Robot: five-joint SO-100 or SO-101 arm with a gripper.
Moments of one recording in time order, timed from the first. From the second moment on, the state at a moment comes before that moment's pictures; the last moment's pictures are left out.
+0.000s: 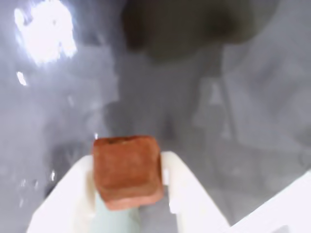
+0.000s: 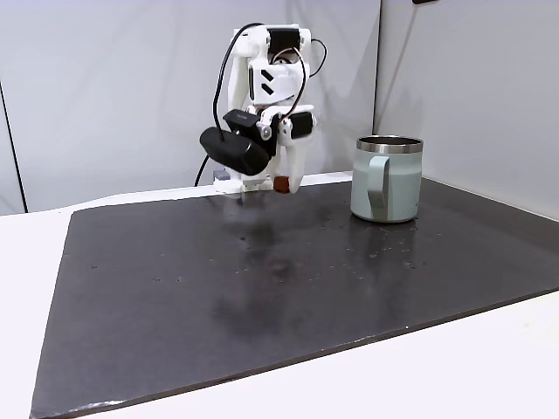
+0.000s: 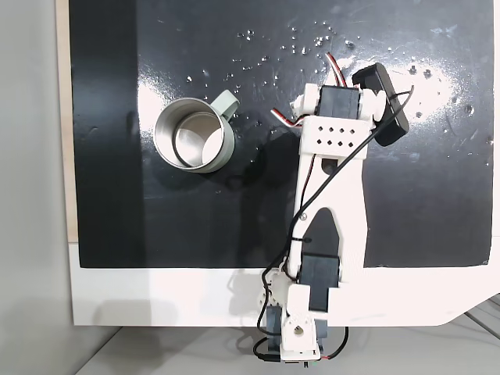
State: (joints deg) arm 7.2 84.4 79.0 89.8 -27.7
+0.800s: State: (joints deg) arm -0.7 105.7 69.5 102.3 -22.1
